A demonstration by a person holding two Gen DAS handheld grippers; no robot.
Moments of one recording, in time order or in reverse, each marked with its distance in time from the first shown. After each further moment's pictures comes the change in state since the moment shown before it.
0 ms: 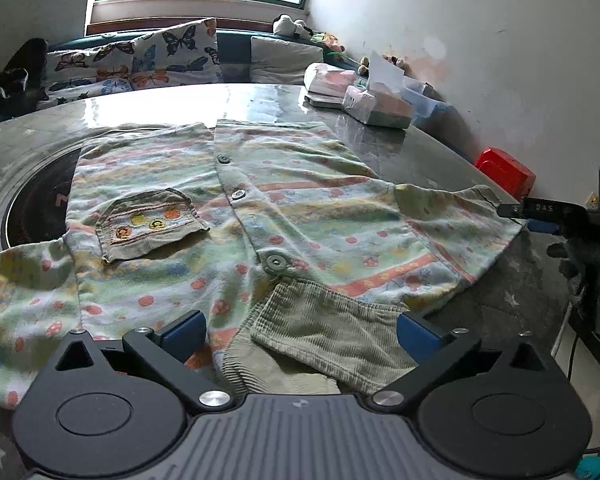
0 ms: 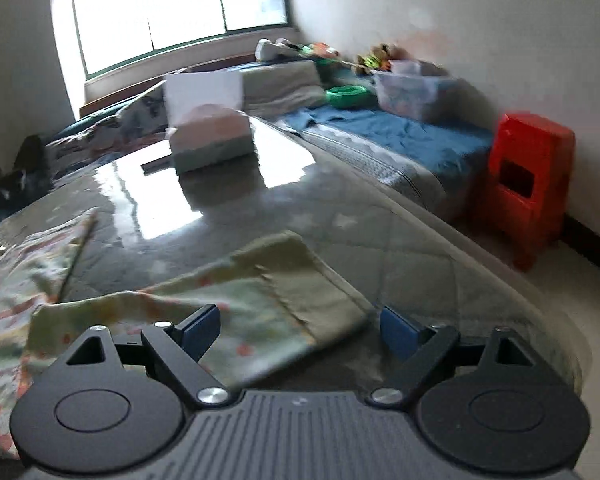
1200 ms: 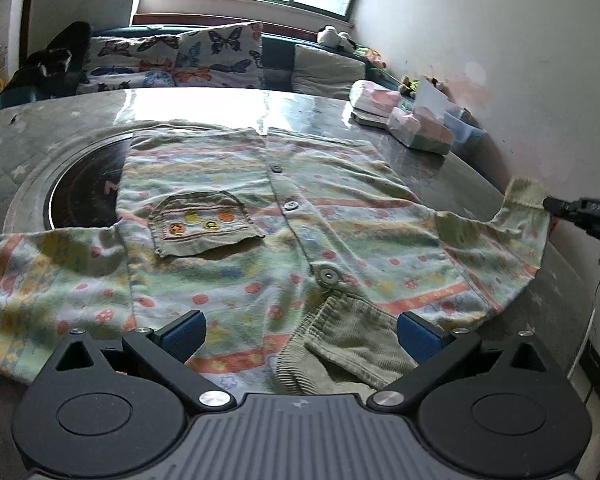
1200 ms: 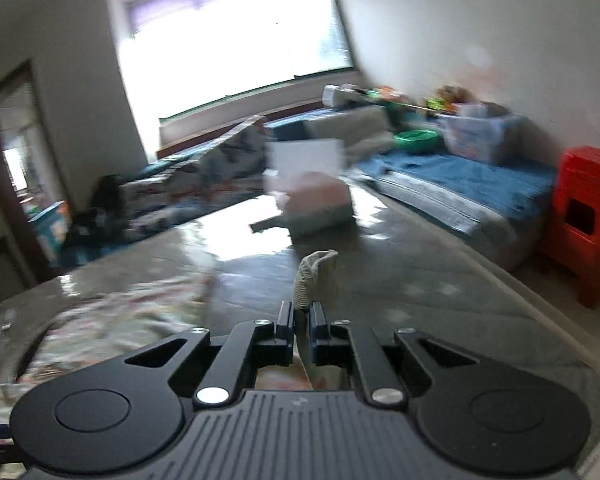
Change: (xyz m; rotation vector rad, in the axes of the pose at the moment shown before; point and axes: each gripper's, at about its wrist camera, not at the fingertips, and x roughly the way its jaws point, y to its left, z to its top) left arm -0.013 0.023 0.002 -0.121 -0.039 0.075; right arm -0.064 0.054 0.027 -0.041 -0.139 0.281
